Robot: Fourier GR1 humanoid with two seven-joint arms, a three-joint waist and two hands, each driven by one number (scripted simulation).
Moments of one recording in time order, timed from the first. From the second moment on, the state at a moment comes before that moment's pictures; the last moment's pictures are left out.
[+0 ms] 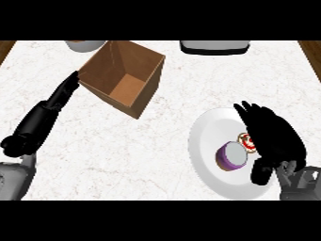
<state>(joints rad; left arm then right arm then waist) -0.21 0.40 -0.11 -1.52 0.01 -0.10 -0.10 -0.29 -0.51 0.46 -1.80 0.70 0.51 0.78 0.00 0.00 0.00</state>
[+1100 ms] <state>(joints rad) -0.23 0.28 -0.03 -1.53 -0.10 -0.17 -0.07 -0.19 -0.39 0.35 -1.59 0.97 0.46 0.54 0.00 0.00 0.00</state>
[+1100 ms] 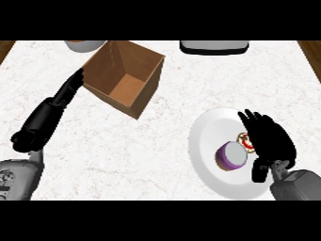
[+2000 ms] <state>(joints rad) -0.21 0.25 0.02 -1.53 -0.13 -0.23 -0.09 -0.23 -0.35 0.32 -1.36 1.13 0.24 0.24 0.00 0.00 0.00</state>
